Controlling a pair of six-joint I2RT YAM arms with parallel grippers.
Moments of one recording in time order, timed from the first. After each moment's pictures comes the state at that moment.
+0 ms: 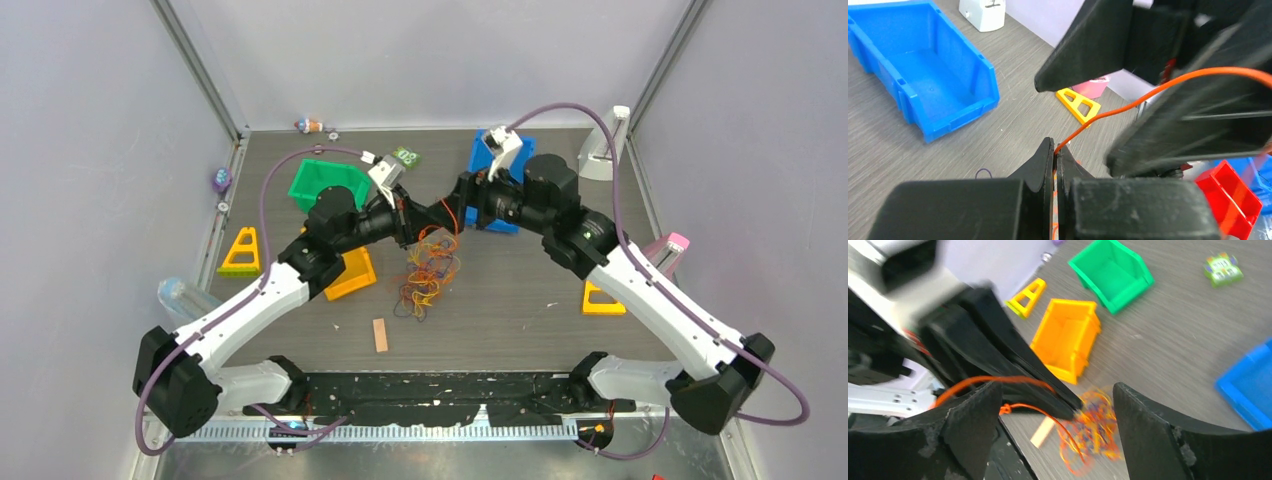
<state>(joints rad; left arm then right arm) -0.66 1.19 0.91 0.23 0.47 -0.39 0.68 1.21 1.30 -0.29 -0.27 0.38</state>
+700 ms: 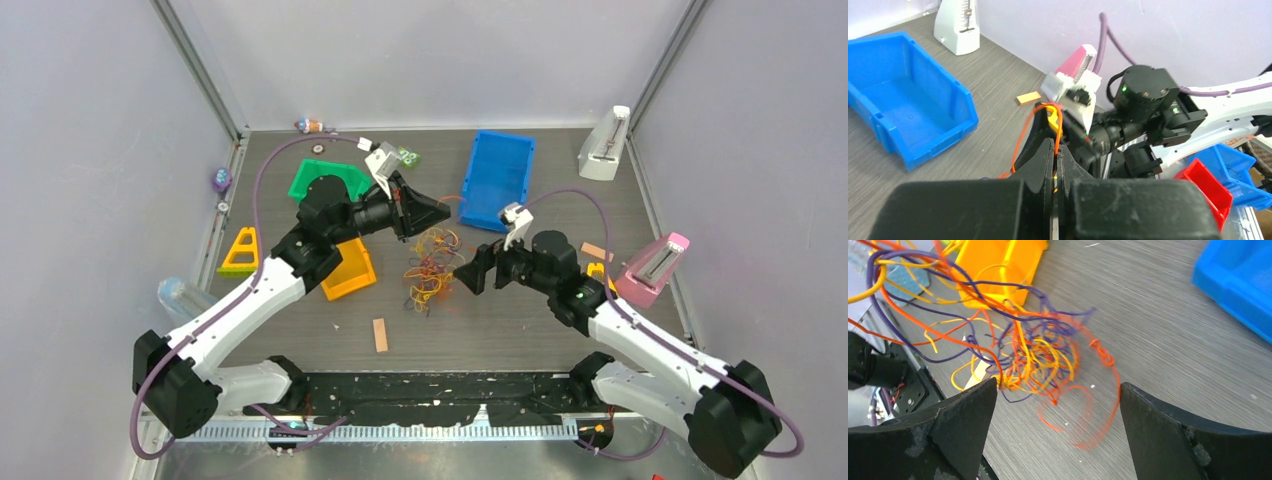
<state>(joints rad) -0.66 1.18 1.00 0.21 0.54 -0.43 0.59 0.92 0.53 0.06 -0.26 0.32</state>
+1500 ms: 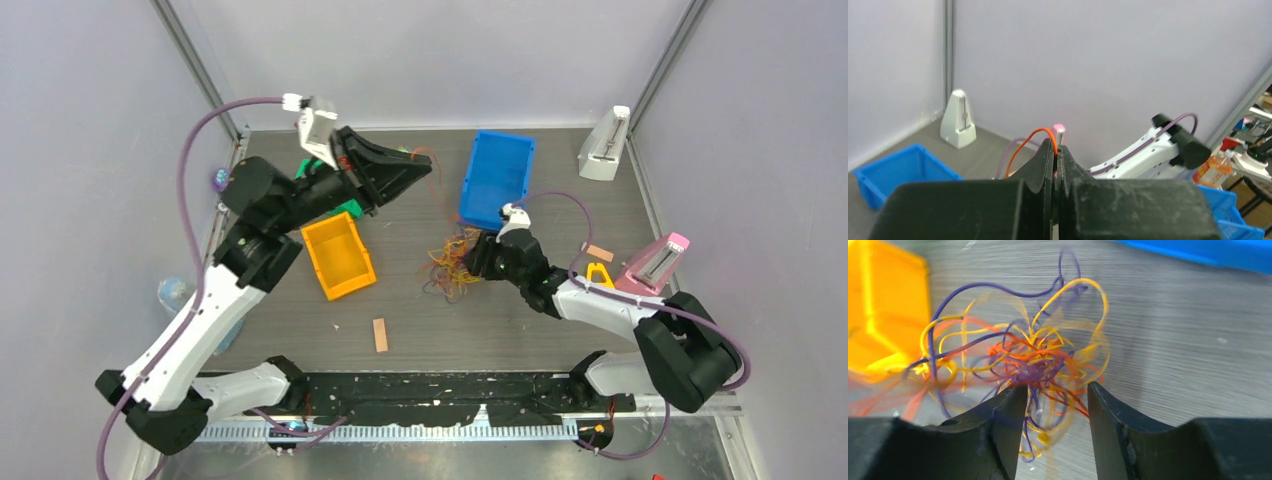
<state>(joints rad) -0.66 1.11 1.33 0.12 0.54 -0.46 0.64 1.28 0.53 0.26 0.06 0.55</state>
